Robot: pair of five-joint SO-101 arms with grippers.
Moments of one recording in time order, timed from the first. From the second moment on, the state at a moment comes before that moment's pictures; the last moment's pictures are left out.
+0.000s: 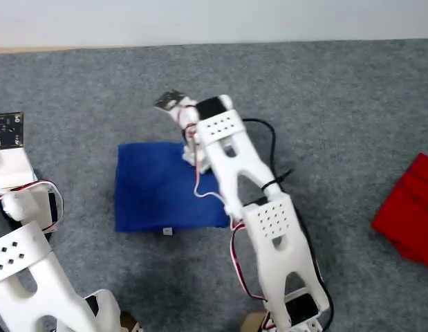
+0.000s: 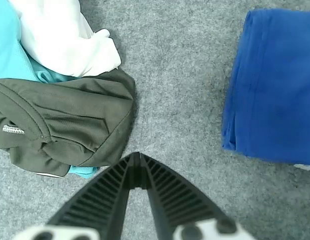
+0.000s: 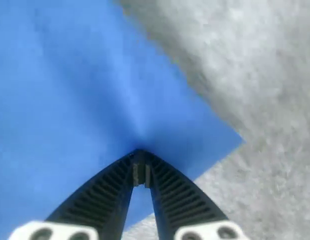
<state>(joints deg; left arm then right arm) -33.5 -40.7 23.9 95.7 -11.3 -26.3 58.5 -57.8 95.0 22.5</state>
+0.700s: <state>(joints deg) -33.5 -40.7 24.0 95.7 -11.3 -27.1 51.3 -64.0 100.3 22.6</state>
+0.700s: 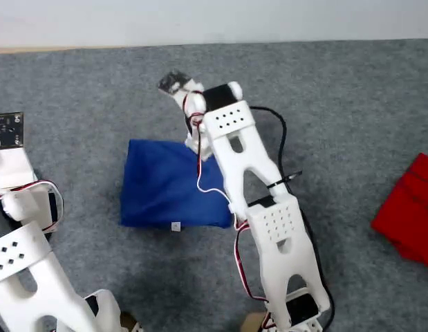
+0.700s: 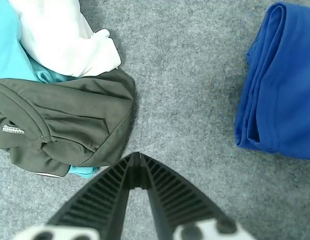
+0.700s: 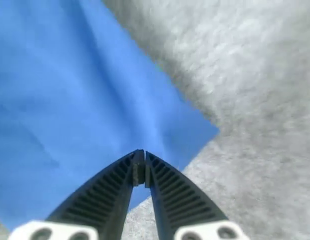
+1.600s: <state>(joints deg) -33.5 -40.7 24.0 95.7 -11.3 -27.6 24.0 -3.6 86.2 18.9</state>
